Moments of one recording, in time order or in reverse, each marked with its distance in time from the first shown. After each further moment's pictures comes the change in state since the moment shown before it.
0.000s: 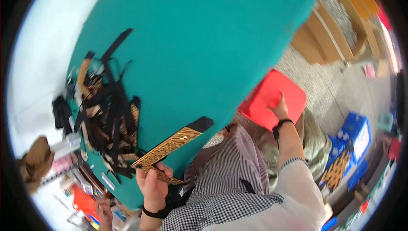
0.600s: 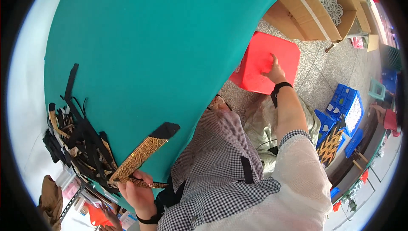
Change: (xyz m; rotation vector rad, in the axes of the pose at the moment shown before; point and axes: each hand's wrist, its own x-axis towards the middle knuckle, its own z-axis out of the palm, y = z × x) left_hand 0.047 -0.008 0.076 0.142 -0.067 -0.008; right_hand 0.120 -0.020 -0.097 -0.429 -0.154 0.302
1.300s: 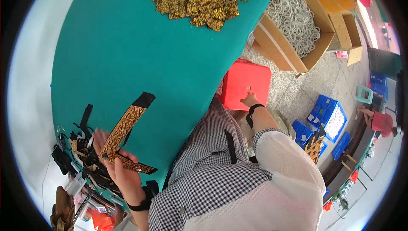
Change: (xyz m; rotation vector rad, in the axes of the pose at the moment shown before) left_hand 0.114 0.111 0.153 0.028 0.080 0.090; right_hand 0.020 0.013 -0.046 -0.005 -0.360 0.113
